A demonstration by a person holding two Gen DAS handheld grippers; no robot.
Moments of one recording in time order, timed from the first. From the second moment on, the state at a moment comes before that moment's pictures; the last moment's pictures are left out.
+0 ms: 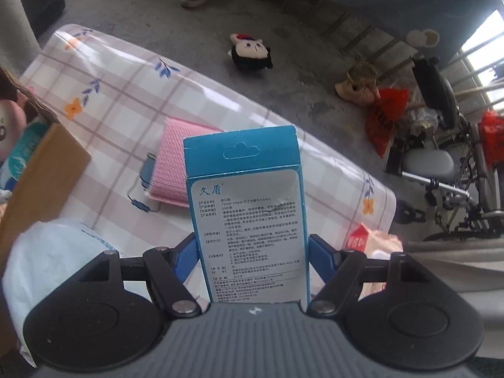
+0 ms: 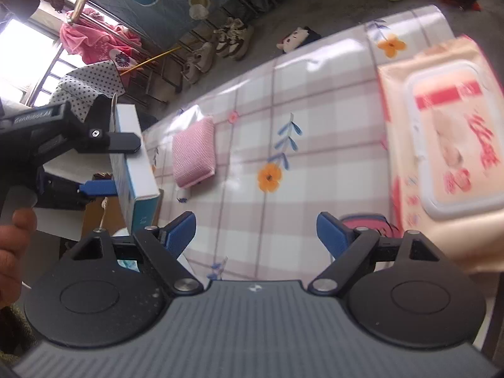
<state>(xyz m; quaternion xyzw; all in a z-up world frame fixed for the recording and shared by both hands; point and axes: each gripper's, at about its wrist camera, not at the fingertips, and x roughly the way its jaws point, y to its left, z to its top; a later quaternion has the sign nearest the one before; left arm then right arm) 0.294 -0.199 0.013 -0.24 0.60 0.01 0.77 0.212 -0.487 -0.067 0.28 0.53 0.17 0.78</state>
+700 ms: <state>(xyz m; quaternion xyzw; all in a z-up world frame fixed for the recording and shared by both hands) 0.214 0.033 0.036 -0.28 0.56 0.17 0.76 0.374 -0.254 -0.123 0.08 0.59 0.18 0.78</state>
